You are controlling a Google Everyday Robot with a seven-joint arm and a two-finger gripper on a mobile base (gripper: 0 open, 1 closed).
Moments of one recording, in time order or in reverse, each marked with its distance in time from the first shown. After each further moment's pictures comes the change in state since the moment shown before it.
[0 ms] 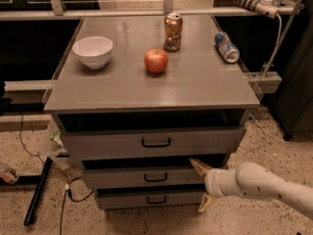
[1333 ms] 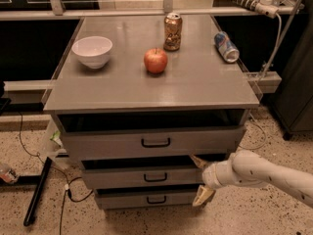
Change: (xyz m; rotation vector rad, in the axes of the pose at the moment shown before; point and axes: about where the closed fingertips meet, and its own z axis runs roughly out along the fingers) arm 0.007 -0.015 0.017 -0.071 -0.040 0.221
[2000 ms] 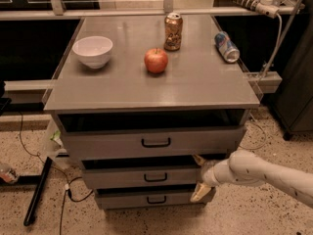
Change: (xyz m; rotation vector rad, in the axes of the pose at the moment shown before) arm 0.016 -0.015 0.016 0.038 0.018 0.073
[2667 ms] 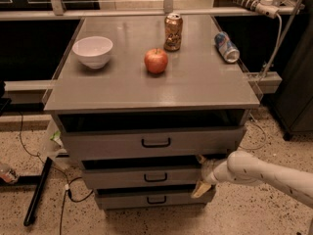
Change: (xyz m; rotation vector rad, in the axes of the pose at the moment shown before) arm 0.022 -0.017 0.013 0.052 0.050 -0.005
